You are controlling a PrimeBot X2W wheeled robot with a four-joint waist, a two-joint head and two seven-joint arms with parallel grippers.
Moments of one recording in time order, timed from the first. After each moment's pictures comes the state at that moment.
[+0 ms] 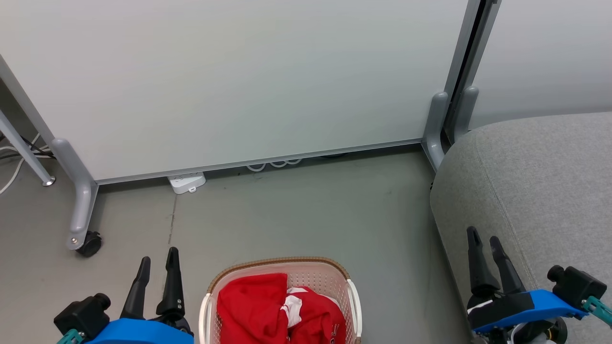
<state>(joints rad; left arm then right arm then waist) -0.06 0.04 -0.05 0.22 -0.60 -0.07 -0.13 -0.07 -0.05 -0.01 0.24 0.61 0.13 -0.09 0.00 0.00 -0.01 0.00</state>
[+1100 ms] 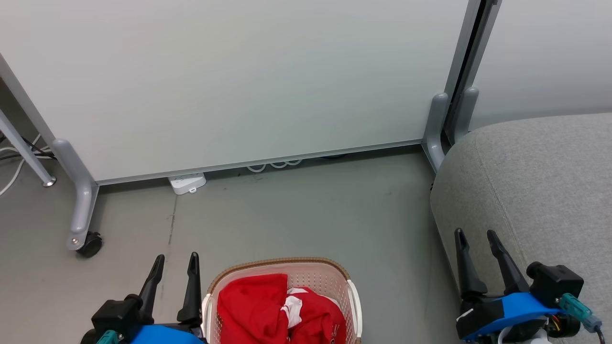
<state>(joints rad) -0.06 0.05 -0.09 0.25 -0.29 -0.06 -0.21 -0.07 -0.05 0.00 0.23 0.26 0.13 -0.14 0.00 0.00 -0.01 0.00</state>
